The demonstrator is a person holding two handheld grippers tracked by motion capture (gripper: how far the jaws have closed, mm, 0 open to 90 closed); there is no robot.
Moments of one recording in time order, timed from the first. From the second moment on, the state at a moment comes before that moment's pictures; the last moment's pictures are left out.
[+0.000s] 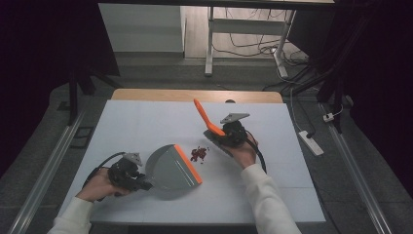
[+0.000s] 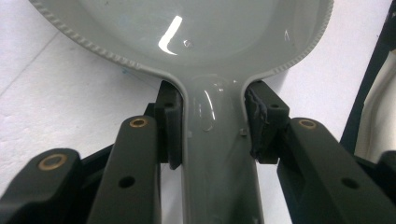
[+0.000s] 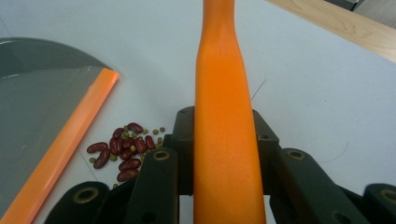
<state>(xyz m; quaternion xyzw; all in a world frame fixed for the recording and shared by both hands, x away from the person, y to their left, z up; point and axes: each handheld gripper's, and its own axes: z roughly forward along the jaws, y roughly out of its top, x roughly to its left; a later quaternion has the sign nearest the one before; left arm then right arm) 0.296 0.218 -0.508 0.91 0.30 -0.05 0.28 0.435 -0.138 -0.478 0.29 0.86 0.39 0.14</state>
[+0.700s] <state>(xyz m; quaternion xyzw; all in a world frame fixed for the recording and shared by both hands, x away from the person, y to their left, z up) 0.298 0.216 -0.509 0.91 0.31 -0.06 0.28 0.437 -0.122 -0.492 0.29 0.88 0.36 0.14</state>
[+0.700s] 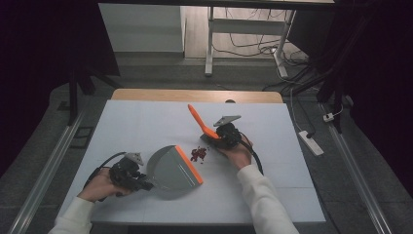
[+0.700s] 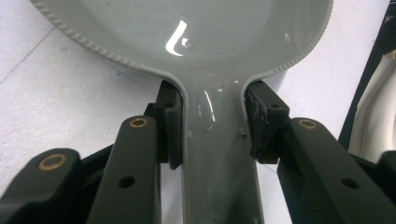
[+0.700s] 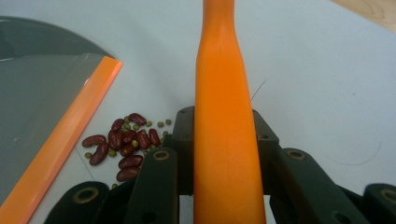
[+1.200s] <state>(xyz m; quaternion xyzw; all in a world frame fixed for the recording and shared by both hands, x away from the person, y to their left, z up) 0.298 0.213 -0.509 0.90 0.31 -0.07 0.28 0.431 -0.109 -0.497 0.27 0.89 0.35 0.13</state>
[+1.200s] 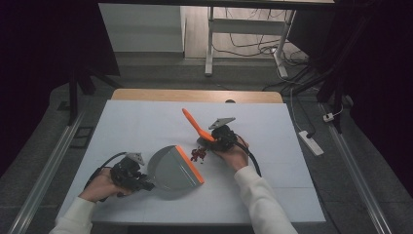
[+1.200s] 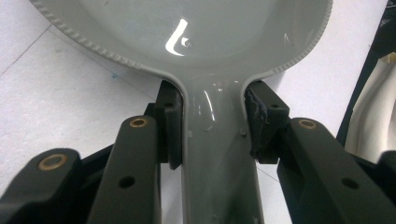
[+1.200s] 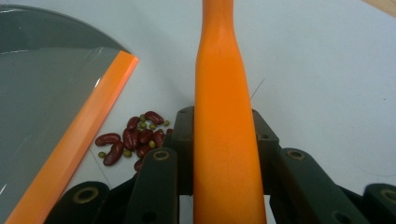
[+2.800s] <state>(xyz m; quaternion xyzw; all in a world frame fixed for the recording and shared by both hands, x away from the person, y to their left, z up) 0.298 0.210 -0.510 0.90 0.32 -0.07 0.28 0.404 -0.073 -0.501 0.25 0.89 0.38 0.08</state>
